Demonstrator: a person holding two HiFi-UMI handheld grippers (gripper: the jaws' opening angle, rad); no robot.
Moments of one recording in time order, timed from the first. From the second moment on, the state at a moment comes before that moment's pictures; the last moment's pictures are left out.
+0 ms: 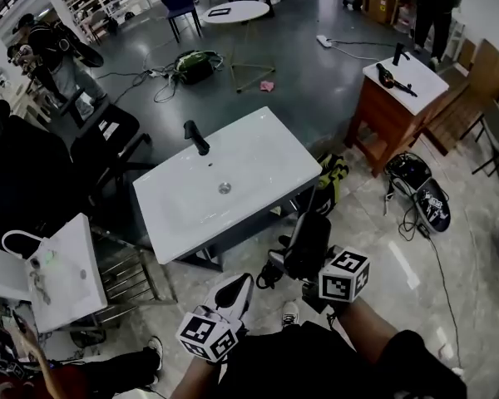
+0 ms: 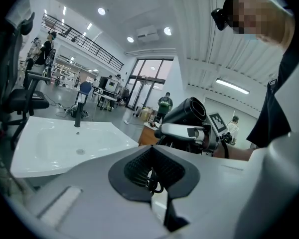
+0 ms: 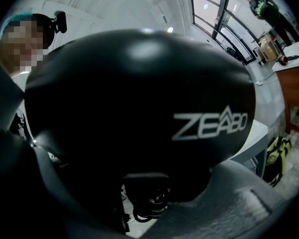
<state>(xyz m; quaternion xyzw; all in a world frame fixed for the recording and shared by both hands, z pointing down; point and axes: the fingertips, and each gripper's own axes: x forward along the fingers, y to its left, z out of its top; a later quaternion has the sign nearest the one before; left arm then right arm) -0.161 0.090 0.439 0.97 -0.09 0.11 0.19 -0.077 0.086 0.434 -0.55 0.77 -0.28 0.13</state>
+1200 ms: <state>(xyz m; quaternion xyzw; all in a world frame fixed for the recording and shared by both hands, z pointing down) -0.083 0.018 0.451 0.97 -0.05 0.11 0.20 0.004 0.035 0.440 -0.59 0.74 -0.28 0.12</state>
